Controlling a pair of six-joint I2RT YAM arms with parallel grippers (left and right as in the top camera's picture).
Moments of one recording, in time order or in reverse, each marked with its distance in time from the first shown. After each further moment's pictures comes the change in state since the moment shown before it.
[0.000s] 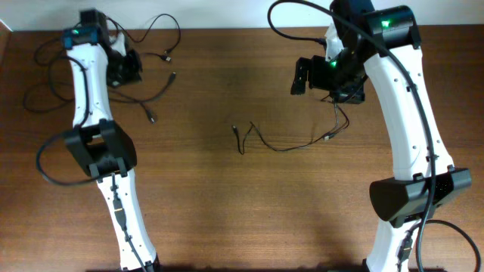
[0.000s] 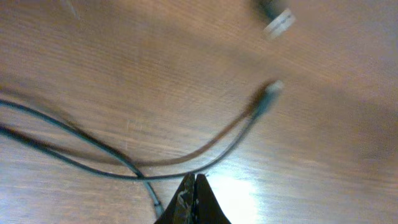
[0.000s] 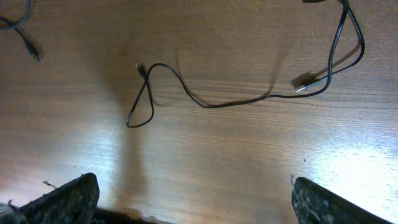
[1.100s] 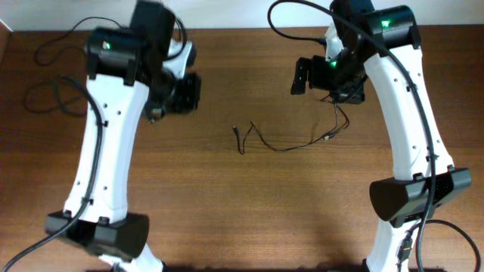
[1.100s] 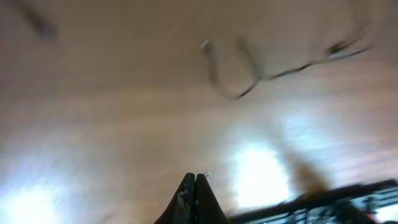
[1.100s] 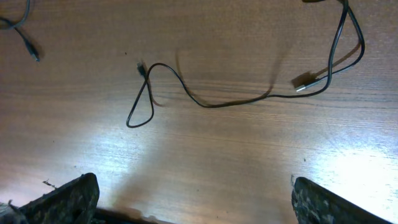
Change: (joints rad) left arm -0.425 -0.843 -0.655 -0.240 -0.092 -0.035; right arm 0.000 0.000 0.000 0.000 0.000 0.000
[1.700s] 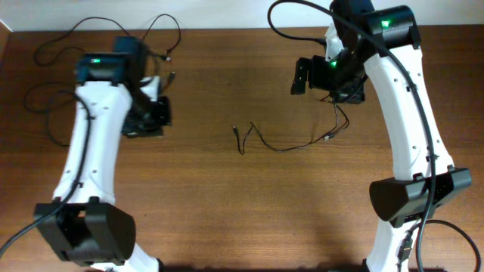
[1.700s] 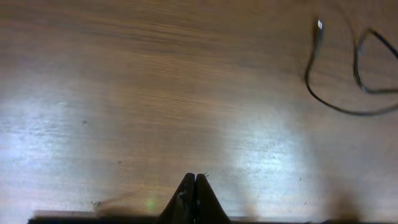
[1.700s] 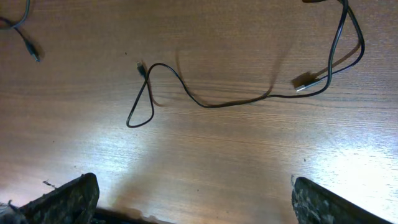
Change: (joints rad) left arm 0.205 -0.034 -0.356 0.144 -0.059 -0.022; right arm 0.000 0.000 0.000 0.000 0.000 0.000
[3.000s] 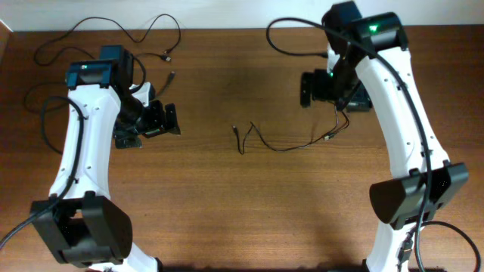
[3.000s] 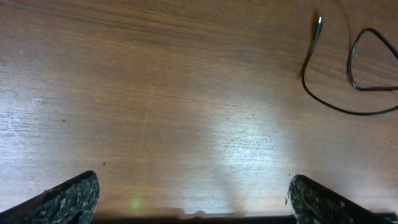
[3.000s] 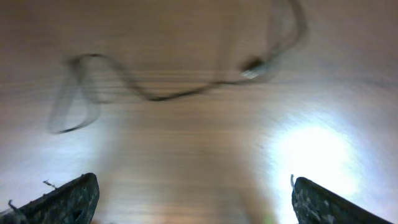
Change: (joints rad) left arm 0.060 -0.001 -0.087 0.047 0.088 0.027; right arm 0.005 -0.013 -0.153 -0.006 0.220 0.035
